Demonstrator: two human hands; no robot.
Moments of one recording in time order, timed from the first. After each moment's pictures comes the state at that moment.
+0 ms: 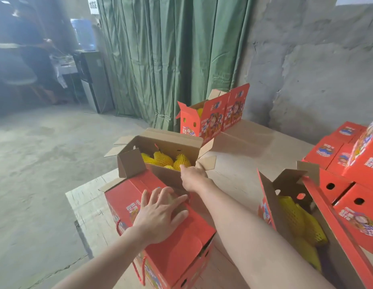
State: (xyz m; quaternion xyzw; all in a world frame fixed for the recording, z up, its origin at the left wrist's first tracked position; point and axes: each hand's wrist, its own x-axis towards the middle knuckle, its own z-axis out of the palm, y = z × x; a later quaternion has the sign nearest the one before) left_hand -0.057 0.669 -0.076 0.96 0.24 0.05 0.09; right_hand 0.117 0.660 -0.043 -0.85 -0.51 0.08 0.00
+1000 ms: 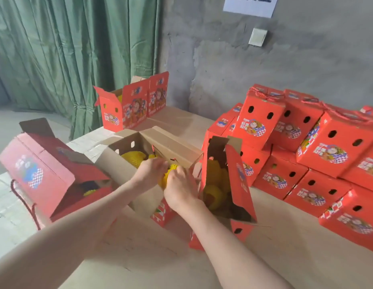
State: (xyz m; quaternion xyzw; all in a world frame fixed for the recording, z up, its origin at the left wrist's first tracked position) left_hand 0.051 0.542 -0.028 0.89 0.14 0.14 0.40; right_hand 0.058 0.420 -0.012 -0.94 -0.33 -0.03 0.09
